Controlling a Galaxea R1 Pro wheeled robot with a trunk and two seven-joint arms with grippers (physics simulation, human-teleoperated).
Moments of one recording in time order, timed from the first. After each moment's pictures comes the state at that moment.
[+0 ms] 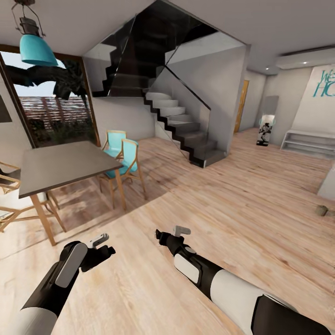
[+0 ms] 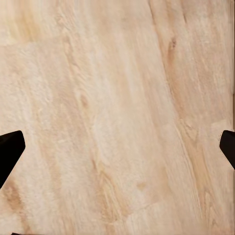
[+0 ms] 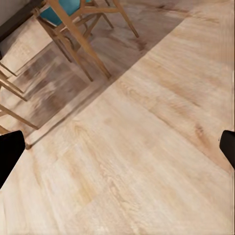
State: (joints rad) left arm -0.51 0.13 -0.02 -1.11 0.91 0.87 0.59; right arm -0.85 0.17 1.03 -0.43 -1.24 -0.17 -0.17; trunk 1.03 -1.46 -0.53
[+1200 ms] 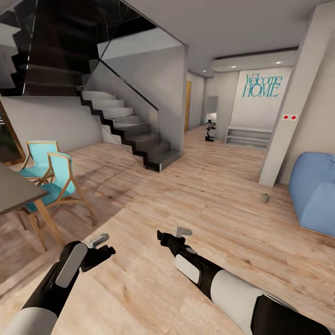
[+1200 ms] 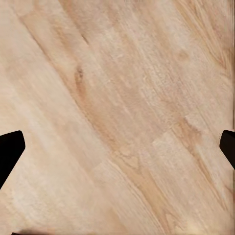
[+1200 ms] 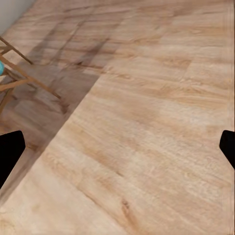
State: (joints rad) left arm -0.51 0.12 -0.02 -1.11 0.91 0.87 0.59; right arm -0.85 0.17 1.03 -0.41 -1.24 -0.17 -0.17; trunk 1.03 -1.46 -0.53
